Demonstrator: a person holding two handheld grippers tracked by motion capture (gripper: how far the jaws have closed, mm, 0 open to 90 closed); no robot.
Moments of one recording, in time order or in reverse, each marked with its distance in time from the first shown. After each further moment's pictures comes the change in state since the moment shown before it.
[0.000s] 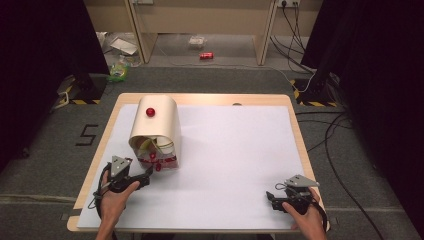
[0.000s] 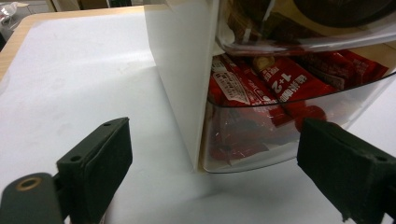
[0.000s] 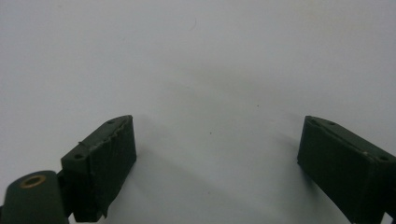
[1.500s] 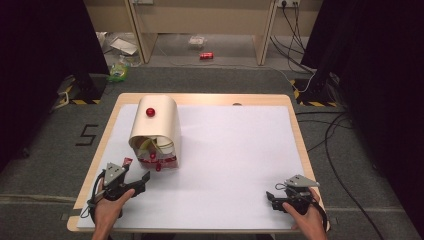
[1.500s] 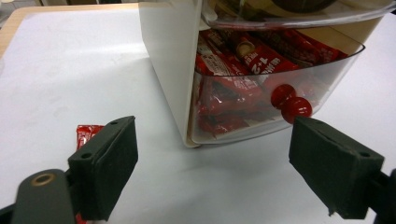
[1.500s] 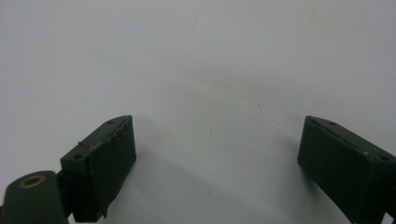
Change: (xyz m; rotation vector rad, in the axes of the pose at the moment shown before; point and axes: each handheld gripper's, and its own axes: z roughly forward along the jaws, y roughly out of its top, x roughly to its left) left arm 0.001 -0.012 -0.023 -0.012 -0.059 -0.021; right arm 0.000 0.000 0.000 0.000 0.001 -0.002
